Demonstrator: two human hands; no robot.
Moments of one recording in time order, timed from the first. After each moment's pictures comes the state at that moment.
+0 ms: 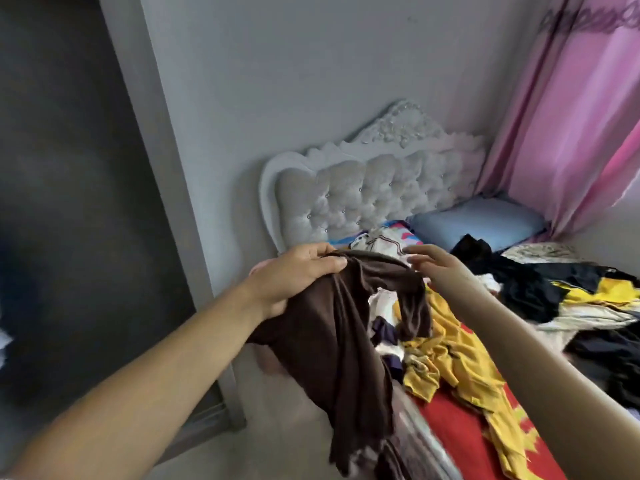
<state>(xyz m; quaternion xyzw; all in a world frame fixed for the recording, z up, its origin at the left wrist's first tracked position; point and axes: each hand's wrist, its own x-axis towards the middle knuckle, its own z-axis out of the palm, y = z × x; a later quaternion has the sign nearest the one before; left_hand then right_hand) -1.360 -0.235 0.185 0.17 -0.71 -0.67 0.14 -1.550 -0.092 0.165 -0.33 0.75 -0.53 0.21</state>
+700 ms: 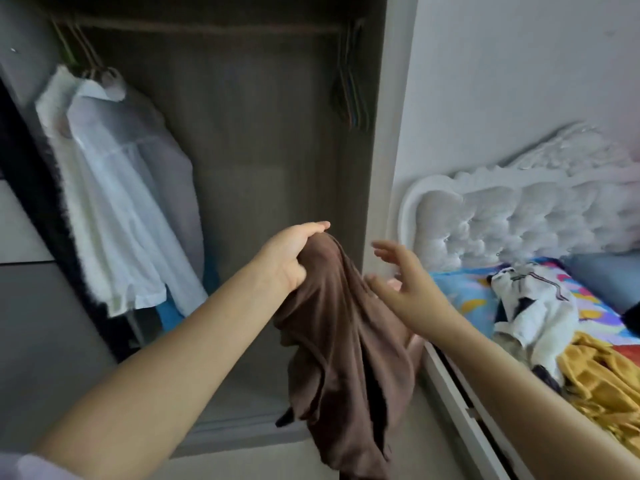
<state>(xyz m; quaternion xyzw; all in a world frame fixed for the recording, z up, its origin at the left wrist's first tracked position) -1.092 -0.369 0.236 0.43 -0.40 -0.71 0.39 -1.244 -0.269 0.178 -0.61 0.63 -0.47 0.14</state>
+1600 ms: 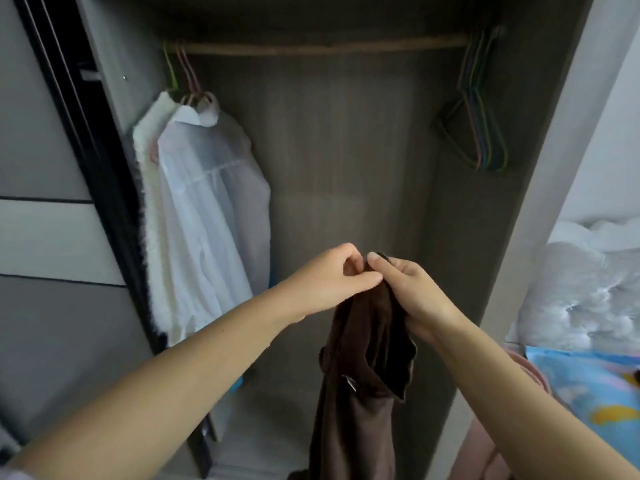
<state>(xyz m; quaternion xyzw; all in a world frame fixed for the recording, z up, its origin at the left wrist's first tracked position) -1.018 -0.528 0.227 0.43 -0.78 -0.35 0.30 -1.173 -0.497 0.209 -0.55 0.42 -0.52 0.50</state>
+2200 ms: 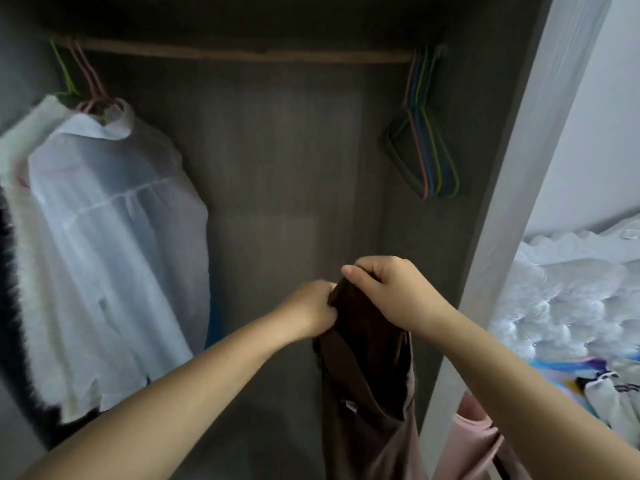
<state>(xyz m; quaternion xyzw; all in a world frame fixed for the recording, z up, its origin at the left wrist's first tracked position) -1.102 -0.620 0.215 0.44 -0.84 -0.26 0.17 -1.247 -0.559 0.246 -0.73 0.56 -0.37 0.10</state>
